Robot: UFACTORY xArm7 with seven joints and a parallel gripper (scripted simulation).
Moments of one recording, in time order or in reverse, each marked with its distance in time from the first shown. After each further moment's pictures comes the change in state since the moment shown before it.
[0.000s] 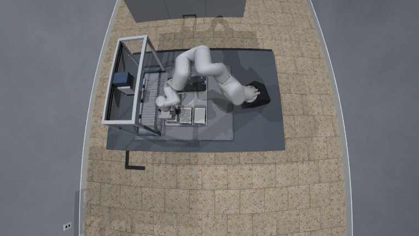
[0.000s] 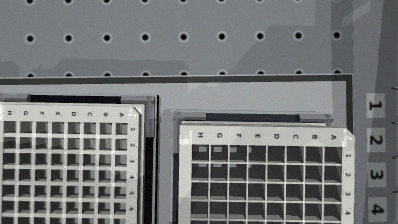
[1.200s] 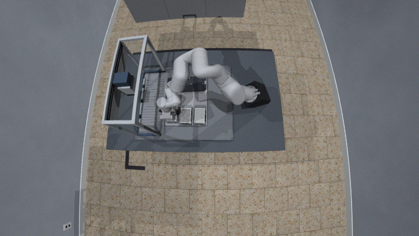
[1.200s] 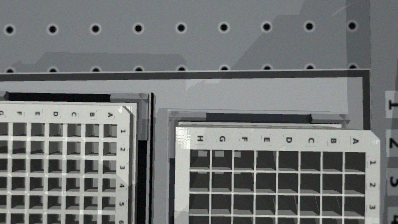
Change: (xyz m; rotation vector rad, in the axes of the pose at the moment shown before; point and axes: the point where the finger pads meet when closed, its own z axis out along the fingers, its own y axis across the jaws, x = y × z) arm 0.000 0.000 0.021 -0.001 0.000 0.000
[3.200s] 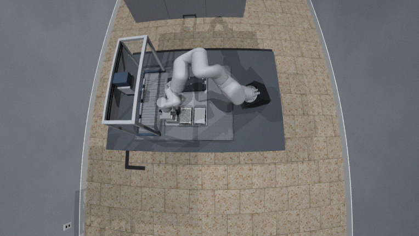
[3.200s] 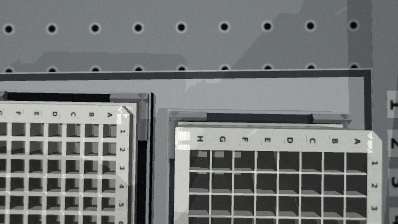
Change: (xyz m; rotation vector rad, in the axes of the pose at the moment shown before) arm 0.000 0.000 0.001 0.000 0.000 0.000
